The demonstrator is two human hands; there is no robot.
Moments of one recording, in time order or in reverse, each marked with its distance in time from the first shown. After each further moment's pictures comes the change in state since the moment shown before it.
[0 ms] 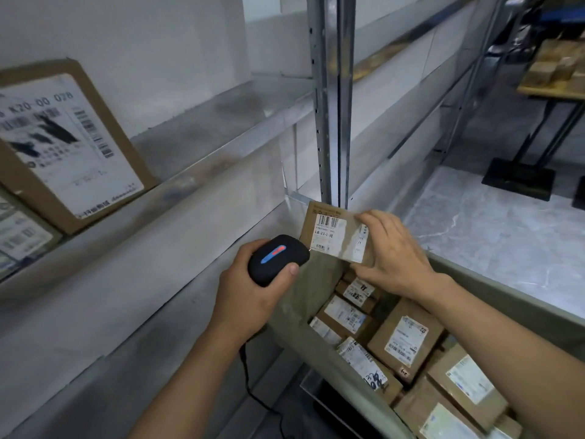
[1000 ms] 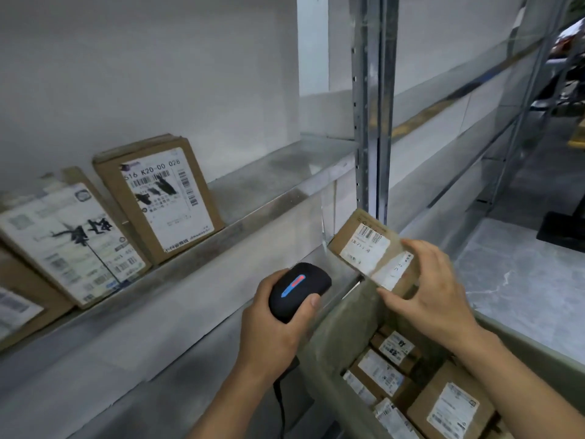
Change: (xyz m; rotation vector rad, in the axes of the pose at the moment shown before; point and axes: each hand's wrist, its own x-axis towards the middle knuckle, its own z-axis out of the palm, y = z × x) left_hand -0.015 0.026 -0.024 -0.107 0.126 0.048; right_hand 0.009 -0.036 -0.030 0.313 0.232 0.125
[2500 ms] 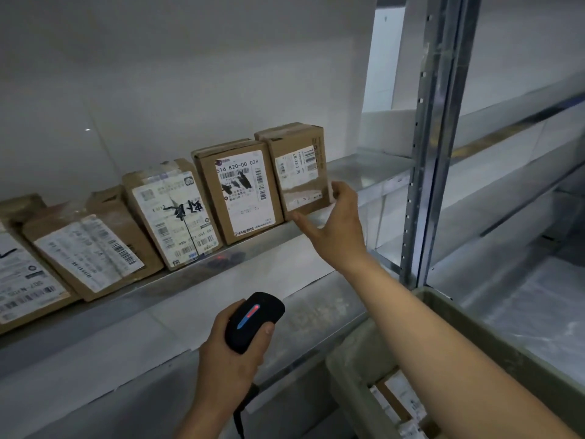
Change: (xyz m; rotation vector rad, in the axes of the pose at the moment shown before) left_hand -0.063 -0.021 -0.101 0.073 0.321 -0.093; right_hand 0.102 -0.186 0.089 0.495 -0.005 -0.104
